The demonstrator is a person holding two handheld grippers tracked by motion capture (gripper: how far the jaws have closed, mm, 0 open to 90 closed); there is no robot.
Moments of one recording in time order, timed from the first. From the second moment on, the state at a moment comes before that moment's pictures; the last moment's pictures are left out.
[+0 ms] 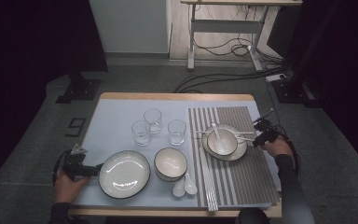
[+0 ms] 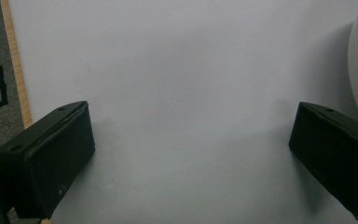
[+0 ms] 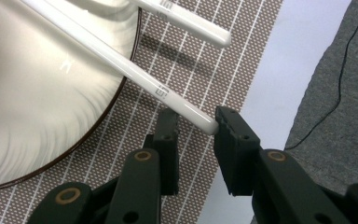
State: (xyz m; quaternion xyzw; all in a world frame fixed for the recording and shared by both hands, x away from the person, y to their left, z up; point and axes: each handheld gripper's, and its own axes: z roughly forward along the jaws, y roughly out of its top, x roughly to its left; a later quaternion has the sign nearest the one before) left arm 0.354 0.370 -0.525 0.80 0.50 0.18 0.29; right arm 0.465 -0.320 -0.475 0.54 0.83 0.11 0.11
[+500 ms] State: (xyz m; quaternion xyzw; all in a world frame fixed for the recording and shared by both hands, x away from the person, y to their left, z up) left arm 0.354 0.370 -0.525 0.80 0.50 0.18 0.29; right arm 0.469 -0.317 -0.472 0.53 0.83 0.12 0.12
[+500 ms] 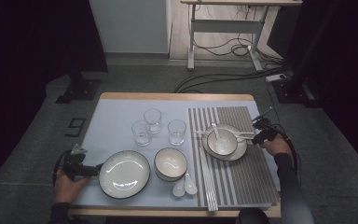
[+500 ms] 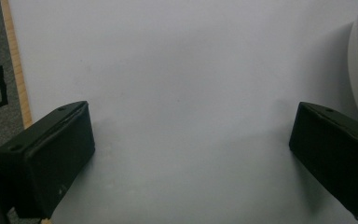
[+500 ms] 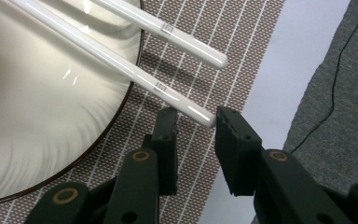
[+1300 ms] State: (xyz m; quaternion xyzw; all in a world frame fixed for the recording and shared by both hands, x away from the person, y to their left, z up) left arm 0.354 0.370 -0.525 0.80 0.50 0.18 0.29; right arm 0.478 -0.316 -0.474 0.53 0.83 0.12 0.15
